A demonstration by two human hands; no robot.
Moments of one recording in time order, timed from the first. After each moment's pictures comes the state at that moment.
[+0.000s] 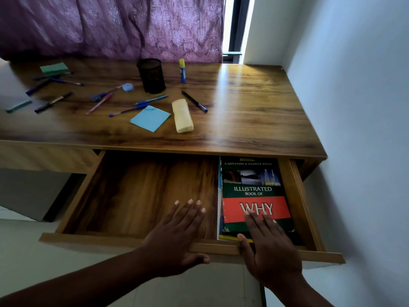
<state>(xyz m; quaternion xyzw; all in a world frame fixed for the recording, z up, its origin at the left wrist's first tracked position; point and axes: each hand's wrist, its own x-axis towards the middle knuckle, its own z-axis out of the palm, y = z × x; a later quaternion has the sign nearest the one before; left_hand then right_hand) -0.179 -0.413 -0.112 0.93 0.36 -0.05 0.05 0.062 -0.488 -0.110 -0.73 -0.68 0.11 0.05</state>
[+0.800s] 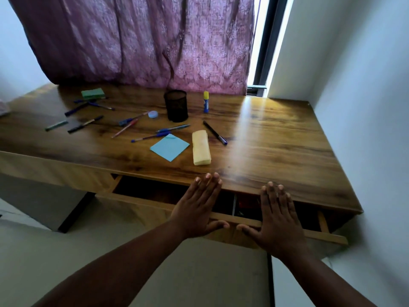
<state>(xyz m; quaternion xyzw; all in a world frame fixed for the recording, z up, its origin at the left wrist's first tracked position) -0.137 -0.274 -0.113 0.89 0.43 0.08 -0.12 0.101 -0.328 -0.109 -0.67 -0.74 -0.04 0.03</state>
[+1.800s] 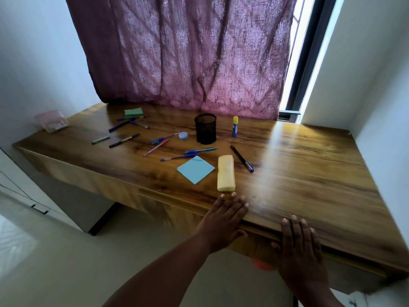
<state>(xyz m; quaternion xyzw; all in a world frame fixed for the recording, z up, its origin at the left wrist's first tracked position) -0.124 -0.229 -0.120 0.88 0.46 0.05 -0.12 0.104 -0.293 -0.151 -0.63 -0.70 -0.27 0.20</state>
